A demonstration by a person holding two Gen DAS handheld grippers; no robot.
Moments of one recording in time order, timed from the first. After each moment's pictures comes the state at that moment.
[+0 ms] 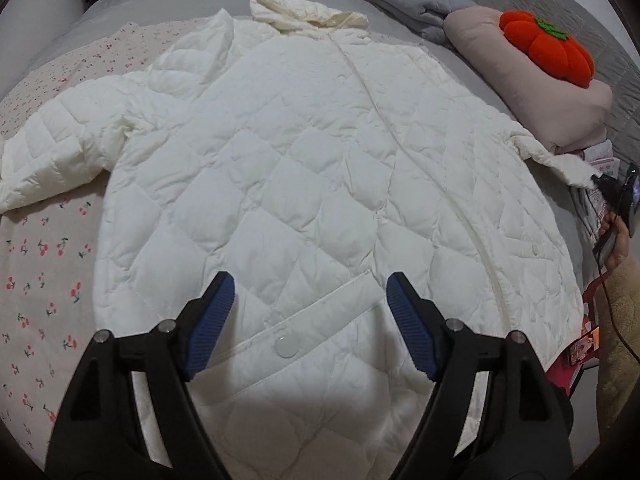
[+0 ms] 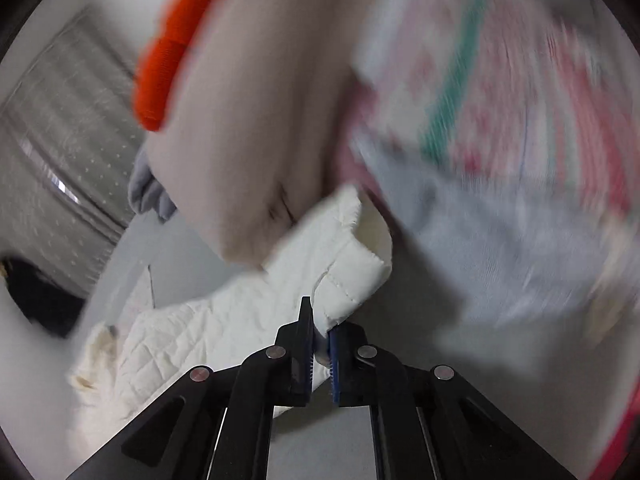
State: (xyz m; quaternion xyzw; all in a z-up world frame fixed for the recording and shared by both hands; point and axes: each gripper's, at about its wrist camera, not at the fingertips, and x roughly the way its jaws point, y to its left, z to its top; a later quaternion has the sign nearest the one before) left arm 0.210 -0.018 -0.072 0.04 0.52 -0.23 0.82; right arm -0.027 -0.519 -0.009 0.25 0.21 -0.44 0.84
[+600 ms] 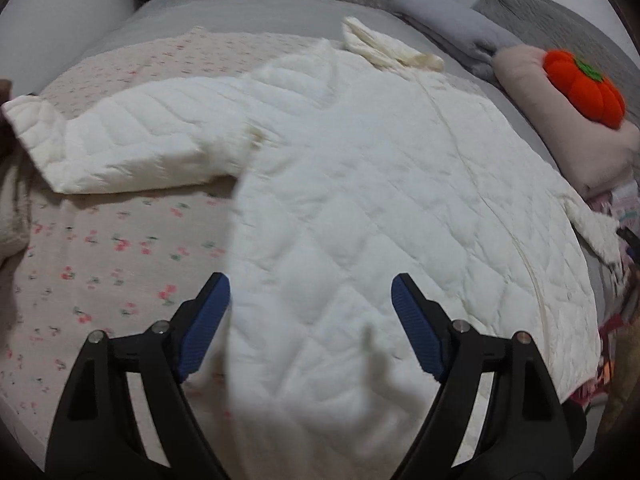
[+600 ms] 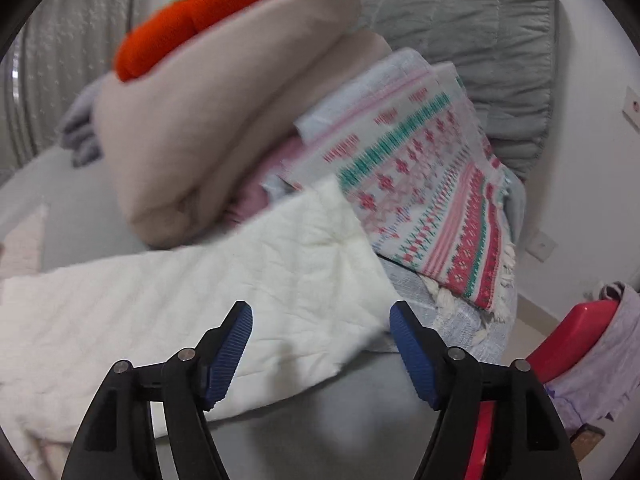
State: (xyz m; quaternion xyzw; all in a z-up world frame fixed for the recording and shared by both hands) left arm 0.240 0.067 -0.045 0.00 0.48 -0.14 0.87; right arm -0.049 -0.492 -0.002 0.14 0.32 -0.49 0.80
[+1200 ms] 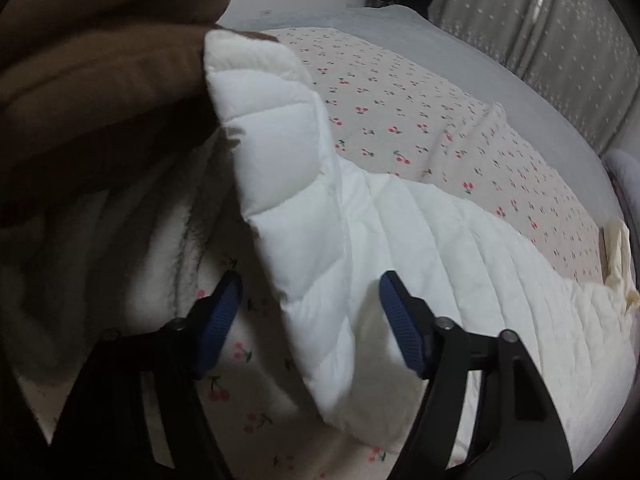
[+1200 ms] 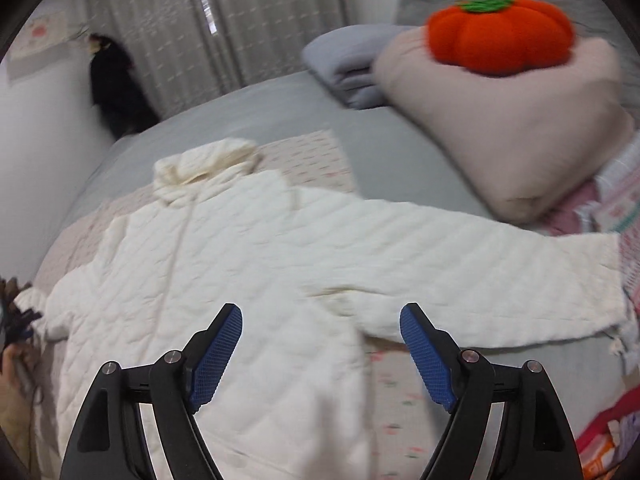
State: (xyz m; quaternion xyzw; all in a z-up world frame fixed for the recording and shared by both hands) left arm 0.427 0.269 -0.092 -0.16 0.45 0.20 0.86; right arm 0.089 -0.292 0.028 0.13 0.41 -0.14 0.89
